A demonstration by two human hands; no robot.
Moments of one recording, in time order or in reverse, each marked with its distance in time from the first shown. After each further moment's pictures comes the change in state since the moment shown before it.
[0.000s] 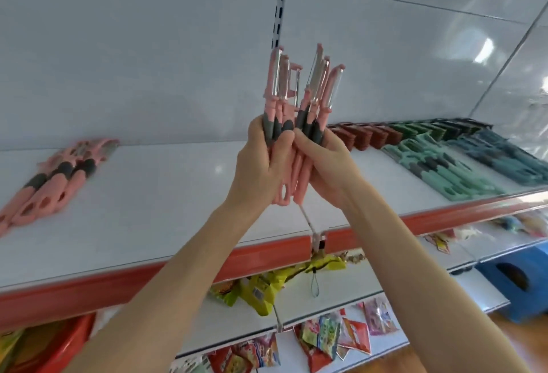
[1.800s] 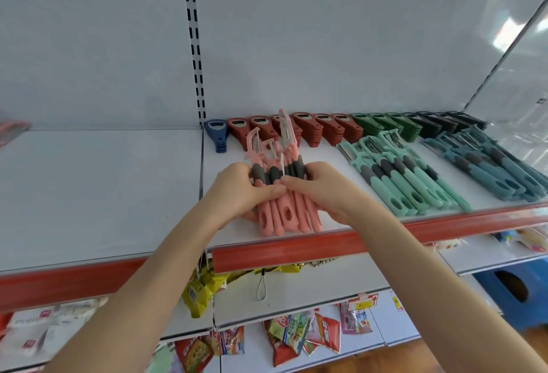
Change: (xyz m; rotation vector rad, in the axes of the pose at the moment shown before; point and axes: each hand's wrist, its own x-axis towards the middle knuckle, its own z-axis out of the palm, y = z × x) left_hand 0.019 -0.011 0.129 0.130 -0.348 -0.648; right_hand 0.017 -0.009 -0.171 -0.710 -0.101 0.353
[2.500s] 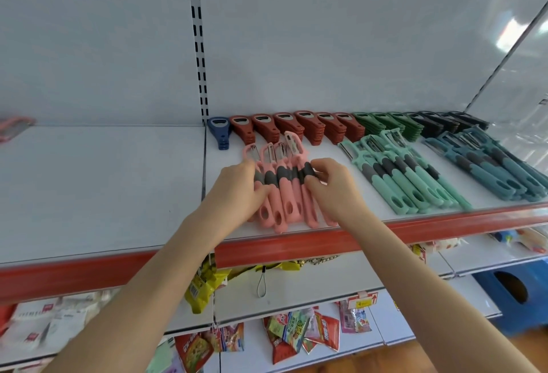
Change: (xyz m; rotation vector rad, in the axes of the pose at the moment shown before) left_hand -0.012 0.001 0.002 0.472 0.148 0.151; right_hand 0.002 0.023 -0.001 -0.209 0.344 -0.172
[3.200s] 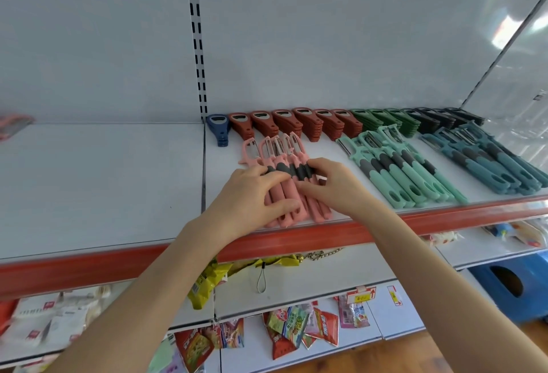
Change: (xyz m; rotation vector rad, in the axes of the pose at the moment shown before) left_hand -0.008 -0.004 0.011 0.175 -0.085 0.262; right_hand -0.006 -0.006 -0.015 -0.147 -0.186 -0.119
